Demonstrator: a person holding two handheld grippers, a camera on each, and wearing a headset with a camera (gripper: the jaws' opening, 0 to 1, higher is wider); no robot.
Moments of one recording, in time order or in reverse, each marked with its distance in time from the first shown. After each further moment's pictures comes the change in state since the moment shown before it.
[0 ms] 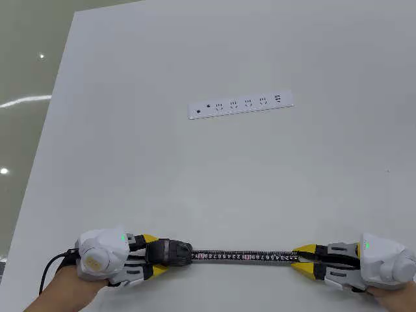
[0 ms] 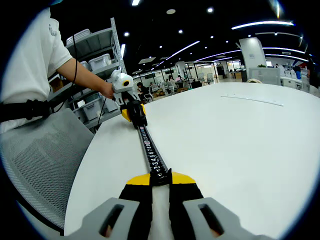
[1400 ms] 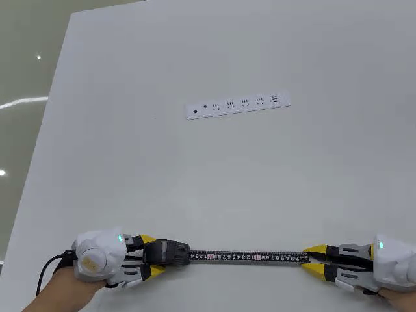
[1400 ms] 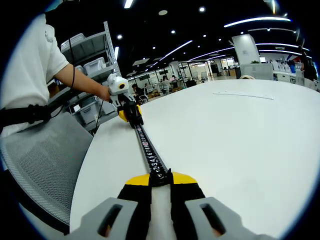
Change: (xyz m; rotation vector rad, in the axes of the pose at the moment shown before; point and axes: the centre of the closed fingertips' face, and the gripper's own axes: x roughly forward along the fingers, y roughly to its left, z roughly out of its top) left arm 0.000 -0.001 0.001 -0.010 -0.004 0.000; right arm -0.021 -0.005 -0.005 0.046 0.004 -0.032
